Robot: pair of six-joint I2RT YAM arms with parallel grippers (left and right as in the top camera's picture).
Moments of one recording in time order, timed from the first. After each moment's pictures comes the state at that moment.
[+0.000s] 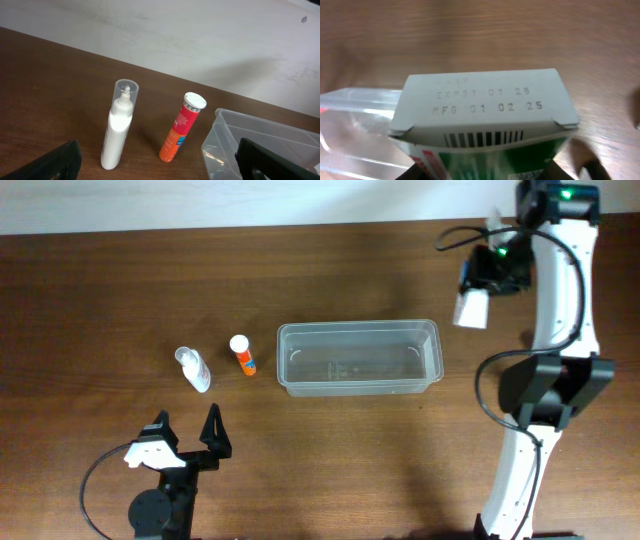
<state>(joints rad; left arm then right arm) 0.03 0.01 0.01 -0.07 0.07 -0.32 -0.10 2.38 2.61 -1.69 -0.26 -0.05</state>
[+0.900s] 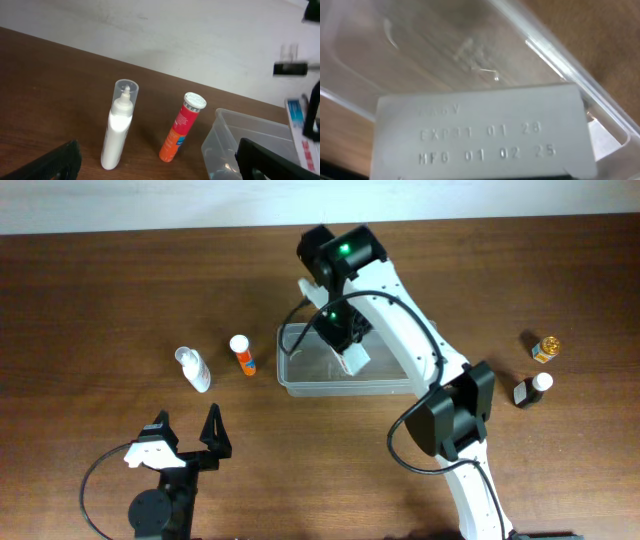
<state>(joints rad) 0.03 0.01 0.01 -0.07 0.07 -0.32 0.53 2.35 2.40 -1.69 0.02 -0.17</state>
